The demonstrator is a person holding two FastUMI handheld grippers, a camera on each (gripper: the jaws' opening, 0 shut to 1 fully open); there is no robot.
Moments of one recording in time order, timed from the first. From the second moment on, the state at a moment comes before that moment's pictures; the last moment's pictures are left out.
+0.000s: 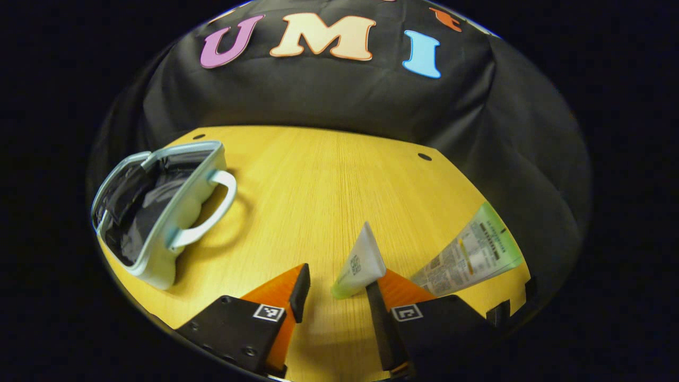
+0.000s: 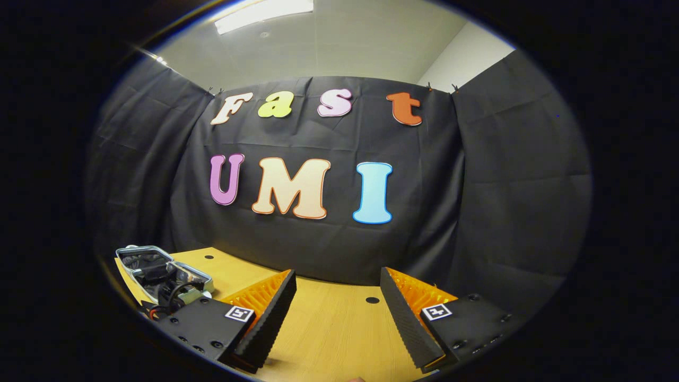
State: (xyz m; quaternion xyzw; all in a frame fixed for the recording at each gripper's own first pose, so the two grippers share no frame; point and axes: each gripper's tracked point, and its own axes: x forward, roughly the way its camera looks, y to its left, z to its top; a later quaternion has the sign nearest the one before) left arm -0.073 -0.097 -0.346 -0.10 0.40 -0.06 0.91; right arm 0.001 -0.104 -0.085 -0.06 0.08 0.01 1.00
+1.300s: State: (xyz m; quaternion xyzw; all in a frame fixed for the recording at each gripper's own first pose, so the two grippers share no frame) left arm -0.094 -0.002 -0.201 -0.09 0.32 0.02 0.94; right arm -0.055 0.026 -0.325 -0.04 0.27 0.16 0.95
